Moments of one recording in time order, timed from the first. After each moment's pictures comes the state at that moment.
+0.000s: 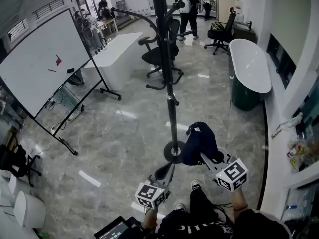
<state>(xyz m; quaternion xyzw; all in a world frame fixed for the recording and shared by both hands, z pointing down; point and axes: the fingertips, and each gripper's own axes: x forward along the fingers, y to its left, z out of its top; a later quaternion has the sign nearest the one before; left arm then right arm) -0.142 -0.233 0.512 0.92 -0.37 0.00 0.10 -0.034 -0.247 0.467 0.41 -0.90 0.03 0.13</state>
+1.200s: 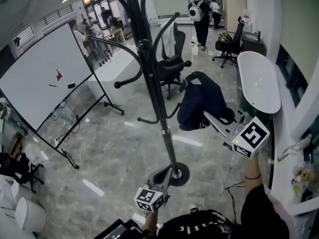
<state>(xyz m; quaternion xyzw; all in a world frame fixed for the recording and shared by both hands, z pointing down) -0.066 -0.430 0.494 0.90 -0.42 -0.01 0.09 0.057 -0.502 0.244 0.32 -0.93 -0.20 0.04</state>
